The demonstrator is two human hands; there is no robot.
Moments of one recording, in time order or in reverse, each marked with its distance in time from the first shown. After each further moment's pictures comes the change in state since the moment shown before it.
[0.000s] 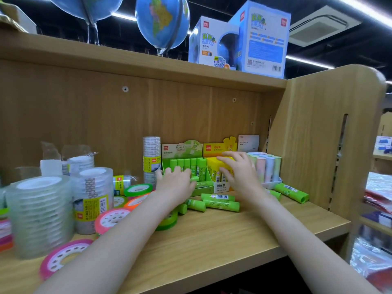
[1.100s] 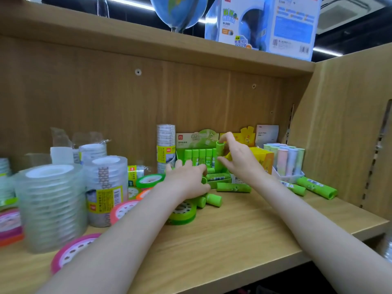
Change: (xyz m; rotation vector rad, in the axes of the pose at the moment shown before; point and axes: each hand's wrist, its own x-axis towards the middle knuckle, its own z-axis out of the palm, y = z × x) left_hand -0.005 -0.015 -0.009 0.024 -0.161 0.038; right_hand 0.027 -0.030 0.022 0.147 -0.116 -0.099
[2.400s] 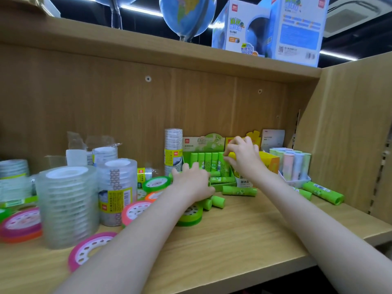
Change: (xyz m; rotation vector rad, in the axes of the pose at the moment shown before) left_hand -0.002 0.002 0.000 0.004 -0.008 -0.029; right_hand 0.017 0.000 -0.001 -0.300 -0.085 0.139
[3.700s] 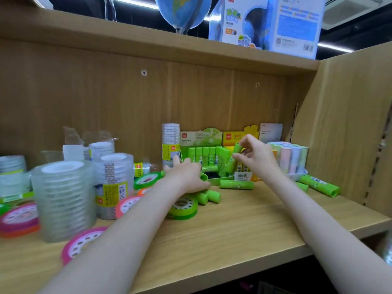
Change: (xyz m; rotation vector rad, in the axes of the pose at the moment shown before) left_hand -0.002 -0.008 -0.002 -0.077 -0.044 -0.045; right_hand -0.028 0.023 -0.009 0.543 0.140 0.088
